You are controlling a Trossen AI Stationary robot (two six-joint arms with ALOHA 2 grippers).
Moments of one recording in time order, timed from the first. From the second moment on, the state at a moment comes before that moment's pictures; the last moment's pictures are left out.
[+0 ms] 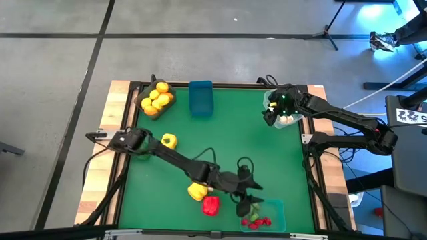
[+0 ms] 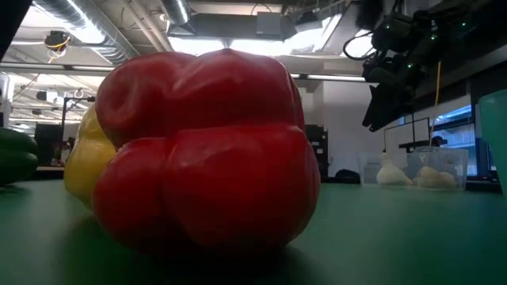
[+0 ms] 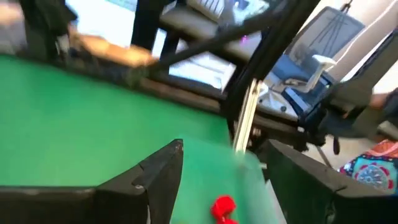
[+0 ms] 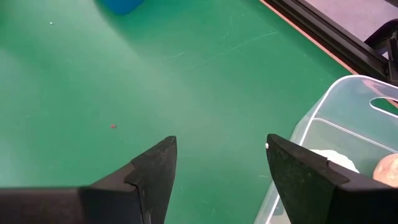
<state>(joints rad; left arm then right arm) -0.37 2.23 1.77 0.18 -0.18 -0.49 -0.62 1.03 0.71 -0.53 -0.06 0.10</state>
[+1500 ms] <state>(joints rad) -0.66 1.12 1.01 -1.13 -0.95 -1.49 -0.62 1.03 0.71 -0.45 -0.06 0.10</state>
